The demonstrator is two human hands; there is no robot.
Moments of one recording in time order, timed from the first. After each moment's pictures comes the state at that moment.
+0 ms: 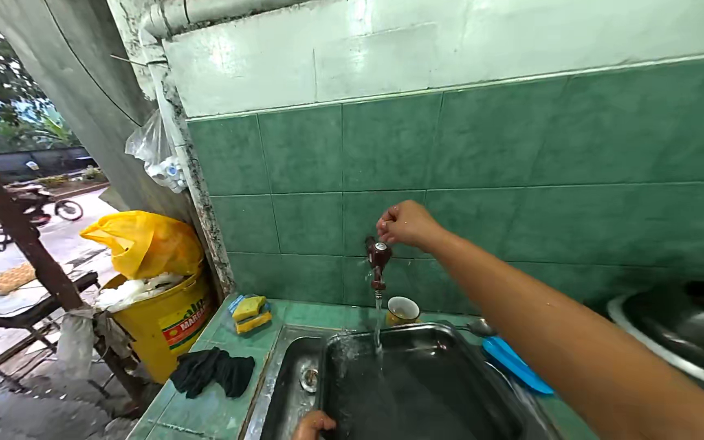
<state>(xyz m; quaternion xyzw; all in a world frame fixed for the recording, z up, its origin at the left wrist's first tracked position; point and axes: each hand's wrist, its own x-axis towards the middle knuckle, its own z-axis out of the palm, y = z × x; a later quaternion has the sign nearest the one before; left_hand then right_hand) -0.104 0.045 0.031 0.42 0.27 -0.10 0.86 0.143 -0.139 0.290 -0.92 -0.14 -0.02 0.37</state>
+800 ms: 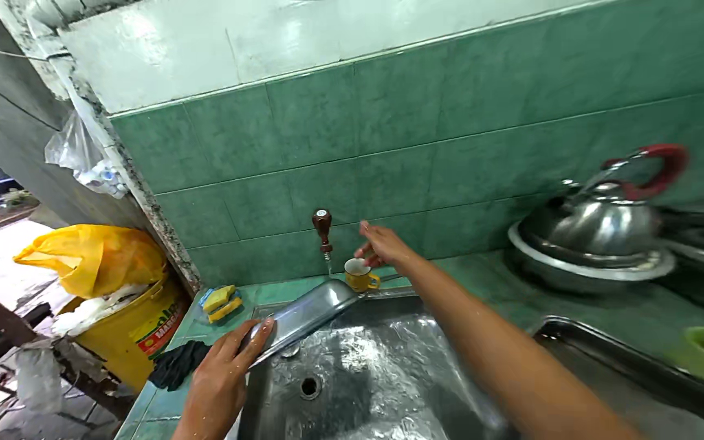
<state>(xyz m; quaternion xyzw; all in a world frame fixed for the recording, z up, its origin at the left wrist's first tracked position) -0.126 0.113 0.118 0.88 -0.25 0.40 0.10 0.066 -0.217 0.180 -0.81 -0.03 0.05 0.59</state>
